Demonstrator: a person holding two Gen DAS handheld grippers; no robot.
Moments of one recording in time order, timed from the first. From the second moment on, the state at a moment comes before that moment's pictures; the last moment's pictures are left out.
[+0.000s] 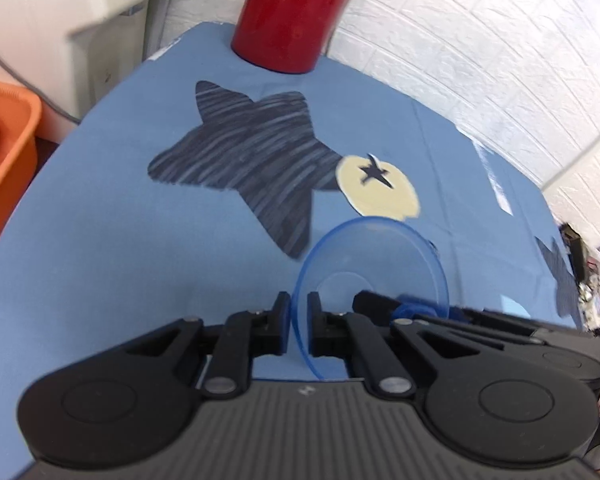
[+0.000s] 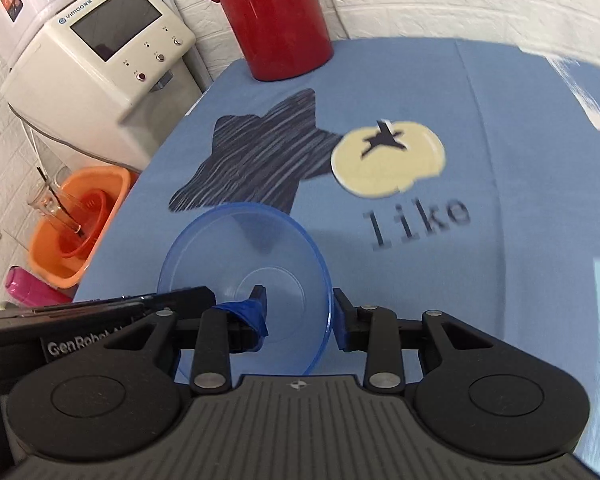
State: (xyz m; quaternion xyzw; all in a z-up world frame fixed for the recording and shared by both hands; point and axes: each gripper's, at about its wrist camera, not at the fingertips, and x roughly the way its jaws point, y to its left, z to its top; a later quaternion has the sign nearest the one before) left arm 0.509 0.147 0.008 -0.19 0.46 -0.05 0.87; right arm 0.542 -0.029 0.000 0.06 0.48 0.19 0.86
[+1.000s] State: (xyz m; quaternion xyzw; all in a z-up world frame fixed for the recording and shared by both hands) left arm 0.270 -0.025 0.016 -0.10 0.49 -0.20 0.84; right arm 0.288 -0.178 0.010 0.02 0.47 0.08 0.88
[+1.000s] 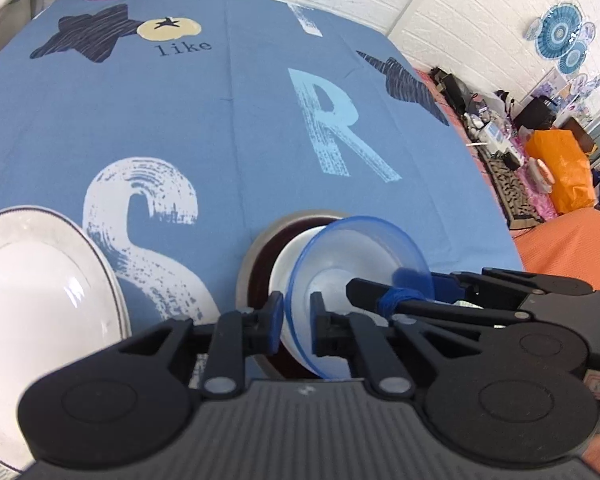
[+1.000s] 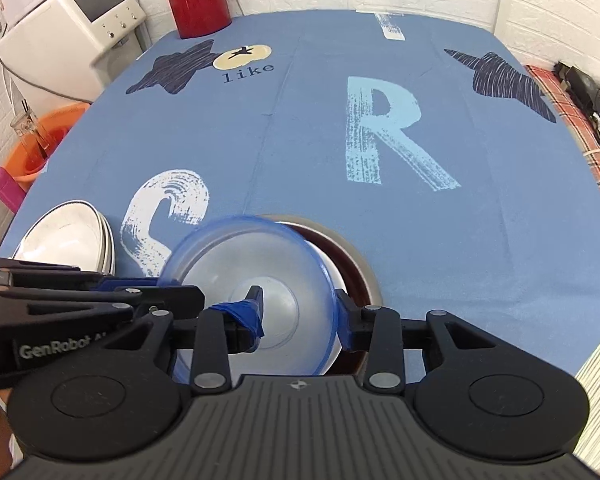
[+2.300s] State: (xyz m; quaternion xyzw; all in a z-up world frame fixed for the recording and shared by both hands) left arm 0.236 0.013 0.030 -0.08 0.42 -0.20 0.88; right arm 0.181 -0.242 -0.012 0.24 0.40 0.01 0.88
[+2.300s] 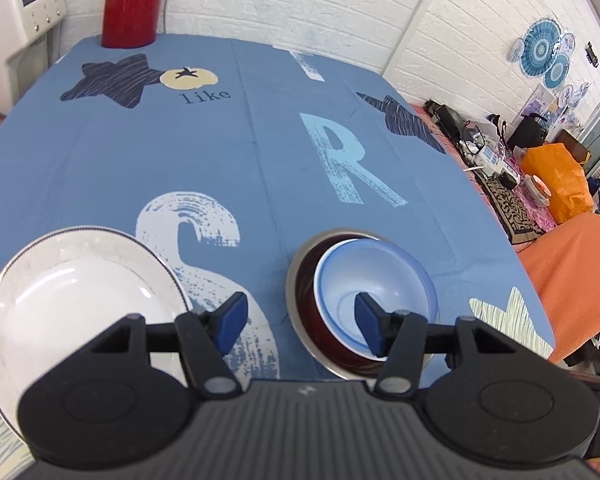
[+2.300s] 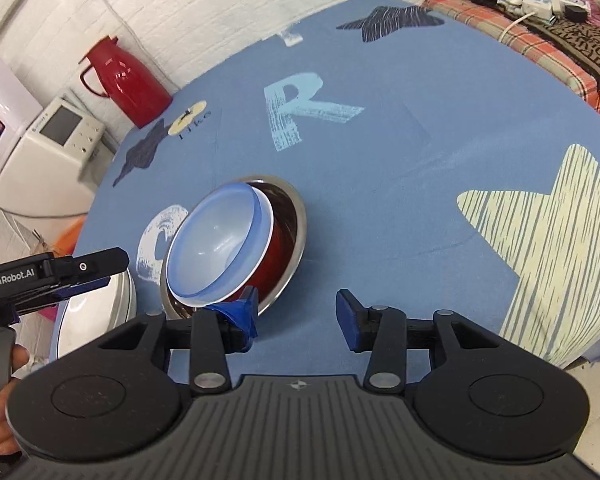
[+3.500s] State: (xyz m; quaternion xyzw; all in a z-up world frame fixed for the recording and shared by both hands) left arm 0.332 0.013 0.008 -0.01 0.50 -0.32 0.81; right arm 0.225 -0.255 -0.043 0.28 0.42 -0.02 0.86
